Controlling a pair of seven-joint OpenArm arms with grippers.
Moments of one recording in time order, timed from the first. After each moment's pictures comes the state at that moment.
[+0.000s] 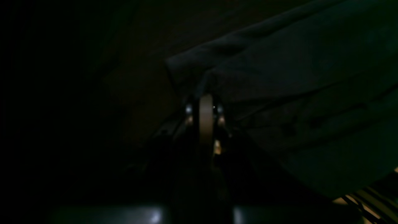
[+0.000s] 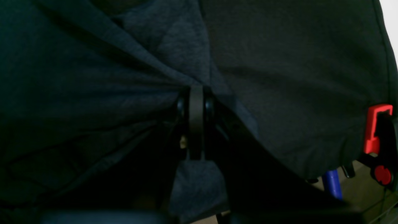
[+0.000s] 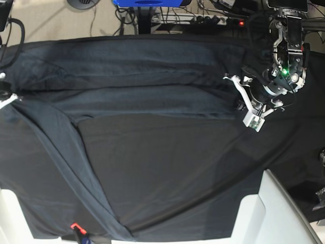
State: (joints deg) left arm 13.7 -20.1 -7.4 97.9 -14.3 -25.5 45.8; right arm -6.0 23.6 20.3 72.8 16.5 4.1 -46.2
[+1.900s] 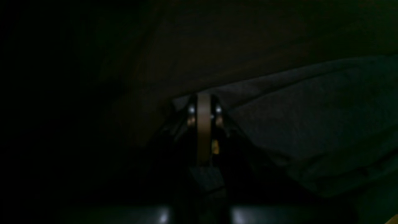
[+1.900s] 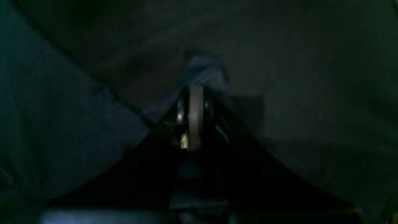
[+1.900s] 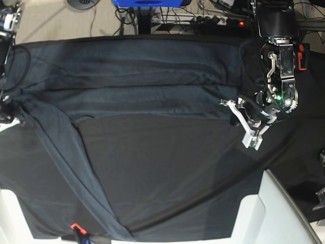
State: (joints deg) left arm 1.6 -15.5 -9.4 82.9 -13.9 -25.0 45.6; right arm 10.1 23.5 20.1 49.4 16.5 7.4 -35.7
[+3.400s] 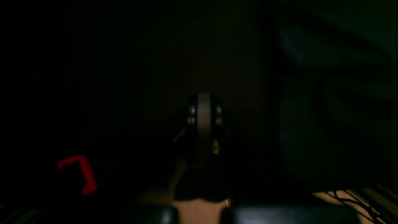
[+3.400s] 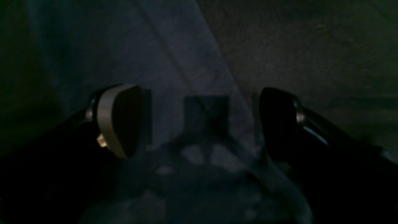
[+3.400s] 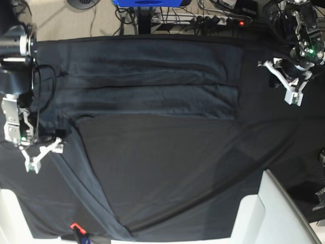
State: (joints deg) left arm 19.4 -16.7 -30.9 89.5 -13.8 -33.8 40.7; right arm 22.1 15.8 3.0 40.8 9.7 7.6 -31.2
